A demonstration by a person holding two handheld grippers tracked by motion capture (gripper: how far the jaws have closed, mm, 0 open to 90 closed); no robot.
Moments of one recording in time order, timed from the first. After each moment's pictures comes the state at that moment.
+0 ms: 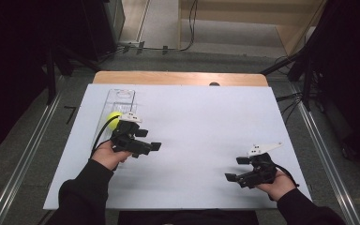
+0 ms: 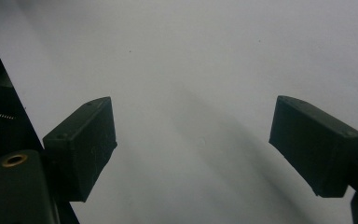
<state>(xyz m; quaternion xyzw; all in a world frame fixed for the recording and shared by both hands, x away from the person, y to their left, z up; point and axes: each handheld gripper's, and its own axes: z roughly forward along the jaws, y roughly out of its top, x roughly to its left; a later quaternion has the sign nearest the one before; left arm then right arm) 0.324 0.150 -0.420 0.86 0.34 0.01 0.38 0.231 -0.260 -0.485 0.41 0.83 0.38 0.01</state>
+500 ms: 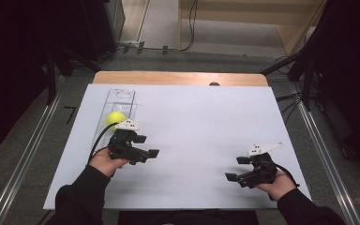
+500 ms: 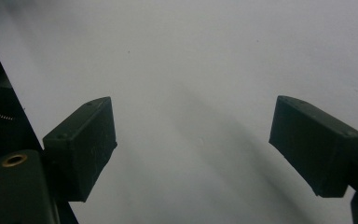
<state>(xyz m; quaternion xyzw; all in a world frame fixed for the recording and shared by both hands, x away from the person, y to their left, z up) 0.309 0.158 -0.430 0.86 0.33 0.01 0.39 0.231 -0.261 -0.485 0.41 0.83 0.38 0.01</state>
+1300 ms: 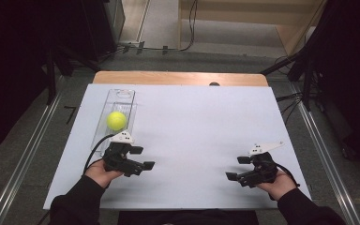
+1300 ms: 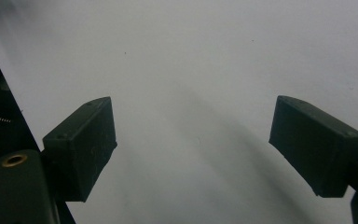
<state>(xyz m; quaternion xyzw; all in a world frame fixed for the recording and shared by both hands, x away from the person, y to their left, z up) 0.288 0.174 -0.451 0.87 0.32 -0.01 0.39 0.232 -0.263 -0.486 0.42 0.83 0.38 0.01</state>
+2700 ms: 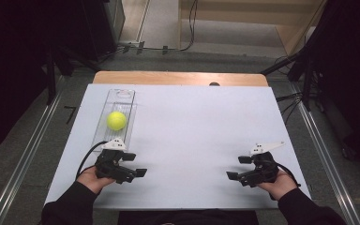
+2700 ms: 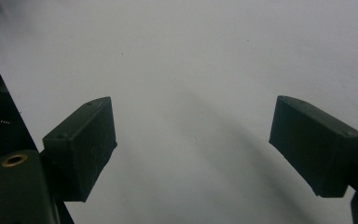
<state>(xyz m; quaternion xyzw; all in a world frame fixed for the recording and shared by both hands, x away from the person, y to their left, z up) 0.277 0.195 -0.460 0.87 0.32 -0.02 0.37 0.233 -0.265 -0.485 0.42 0.82 0.38 0.01</state>
